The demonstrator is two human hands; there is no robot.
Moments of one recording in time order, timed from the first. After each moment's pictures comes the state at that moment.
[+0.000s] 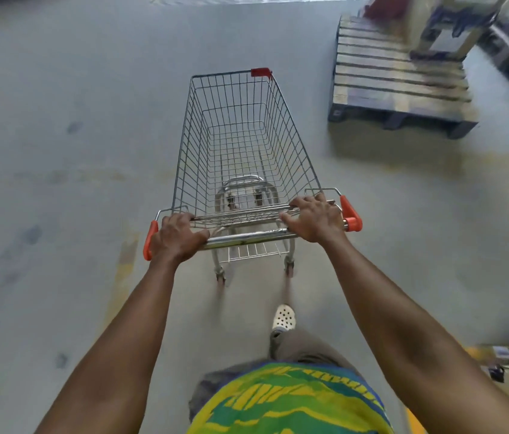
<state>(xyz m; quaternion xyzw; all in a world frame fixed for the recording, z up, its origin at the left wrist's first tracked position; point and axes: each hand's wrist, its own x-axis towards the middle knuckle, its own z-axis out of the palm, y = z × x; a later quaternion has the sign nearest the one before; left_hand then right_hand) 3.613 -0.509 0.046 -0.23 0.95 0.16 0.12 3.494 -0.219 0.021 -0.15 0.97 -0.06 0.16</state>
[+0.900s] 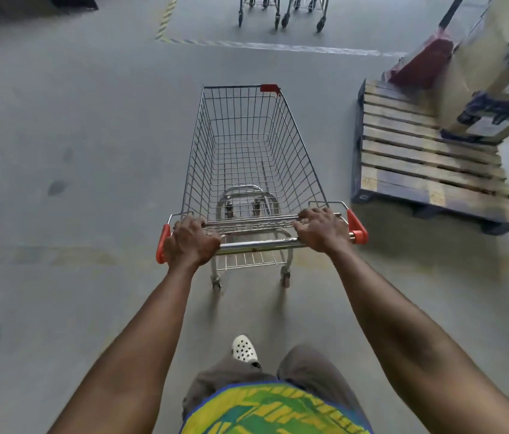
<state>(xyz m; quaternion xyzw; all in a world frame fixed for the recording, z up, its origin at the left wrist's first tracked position) 3.045 -0.740 0.051 -0.26 0.94 0.20 0.07 2.925 -0.462 0.032 -0.13 0.98 -0.07 0.16</state>
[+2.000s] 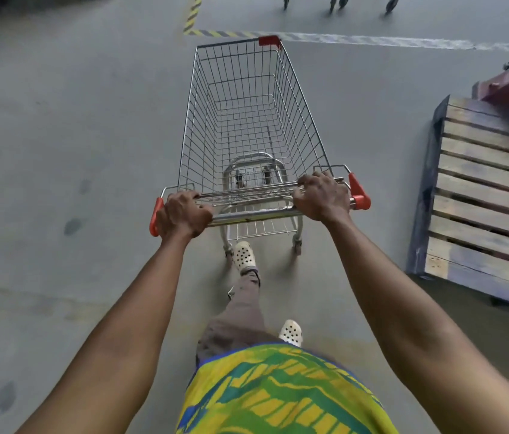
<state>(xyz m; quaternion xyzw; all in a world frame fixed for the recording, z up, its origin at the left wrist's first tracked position) 2.489 -0.962 0.033 -0.33 0.93 0.16 0.00 2.342 -0.699 0.023 -0.19 0.97 -0.11 0.12</state>
